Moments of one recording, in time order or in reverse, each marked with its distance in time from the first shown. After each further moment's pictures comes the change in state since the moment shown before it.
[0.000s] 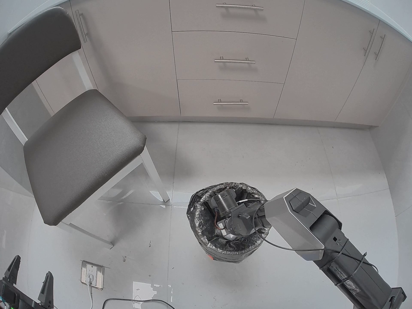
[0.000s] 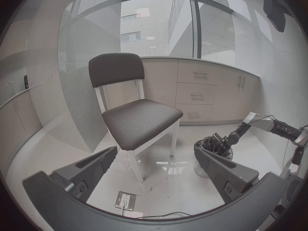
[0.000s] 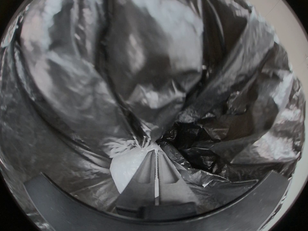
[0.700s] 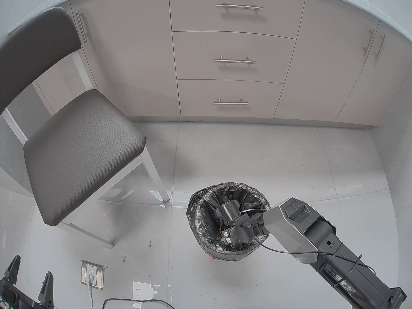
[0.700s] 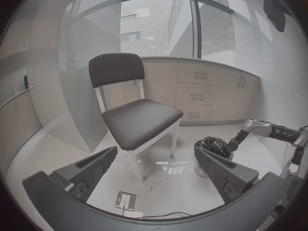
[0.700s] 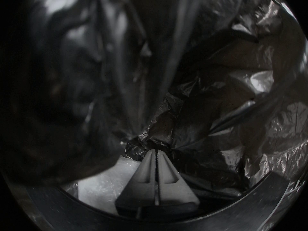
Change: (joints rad) left arm 0.000 0.000 0.000 0.000 0.000 0.000; right arm -0.030 0.094 0.000 -0.050 0.002 -0.013
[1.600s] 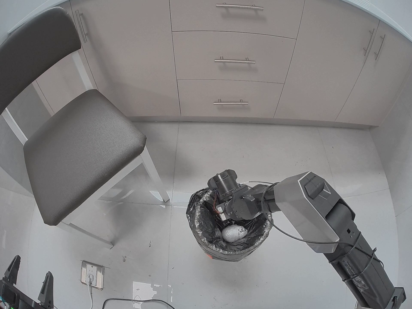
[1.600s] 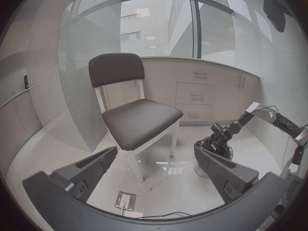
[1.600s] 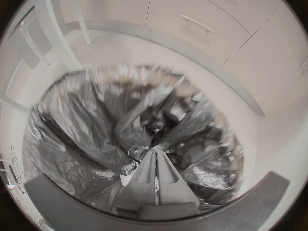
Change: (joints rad) left arm 0.000 0.000 0.000 0.000 0.000 0.000; right arm 0.034 -0.225 0.000 0.117 -0.030 -0.006
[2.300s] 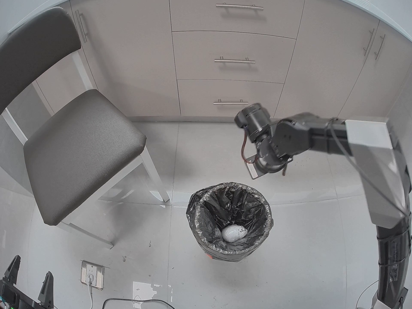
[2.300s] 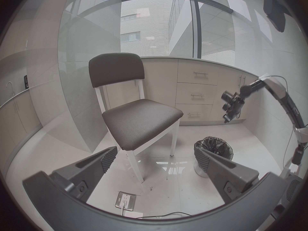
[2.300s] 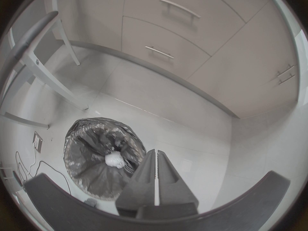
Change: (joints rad) left arm 0.000 0.000 0.000 0.000 0.000 0.000; right arm -0.046 -0.422 0.000 0.441 -0.069 0.005
